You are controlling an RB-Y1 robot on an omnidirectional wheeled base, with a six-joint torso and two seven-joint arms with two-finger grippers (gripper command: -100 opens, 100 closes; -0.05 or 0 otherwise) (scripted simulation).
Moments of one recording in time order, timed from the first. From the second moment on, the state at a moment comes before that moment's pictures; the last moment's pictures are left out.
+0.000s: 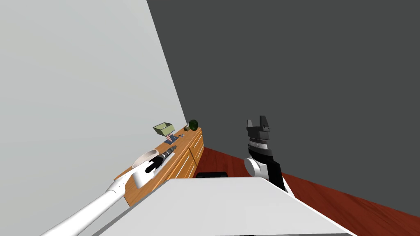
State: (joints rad) left arm 0.25 0.95 -0.32 -1.45 -0.12 0.16 0.30; right arm 0.46 0.00 0.00 -2.33 -0.11 -0.51 0.14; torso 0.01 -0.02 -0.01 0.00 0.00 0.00
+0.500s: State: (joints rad) left arm 0.24 0.93 -0.32 -1.42 -0.12 0.17 0.28; right arm 0.46 0.00 0.00 -2.33 -0.11 -0.51 0.14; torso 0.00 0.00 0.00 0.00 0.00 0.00
